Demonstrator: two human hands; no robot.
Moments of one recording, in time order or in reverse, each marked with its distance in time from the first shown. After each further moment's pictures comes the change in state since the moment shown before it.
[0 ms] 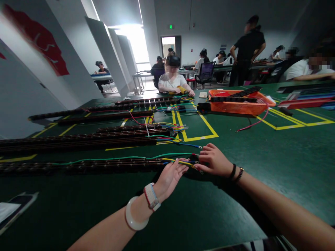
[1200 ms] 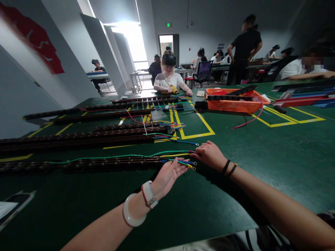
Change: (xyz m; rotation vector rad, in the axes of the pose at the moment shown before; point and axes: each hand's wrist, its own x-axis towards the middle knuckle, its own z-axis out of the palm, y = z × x) left_hand -0.007 -0.002 -0.002 0.072 -0.072 -0.040; right_hand 0.004 0.003 0.013 -0.248 -0.100 0.256
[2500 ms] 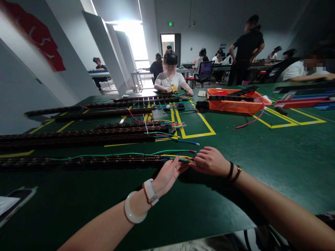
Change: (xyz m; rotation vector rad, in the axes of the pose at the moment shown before) left_hand 0.001 -0.001 0.002 -0.008 -0.074 0.032; right_hand -0.013 -0.018 -0.019 0.019 0.260 -0.376
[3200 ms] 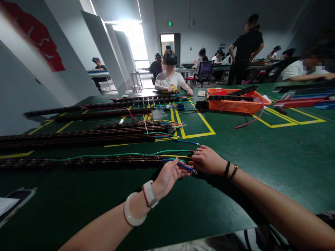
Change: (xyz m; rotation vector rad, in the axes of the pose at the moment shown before) left_hand -0.005 0.003 0.003 0.092 0.078 -0.095; right_hand 0.002 0.008 0.010 0.154 -0.246 0.085
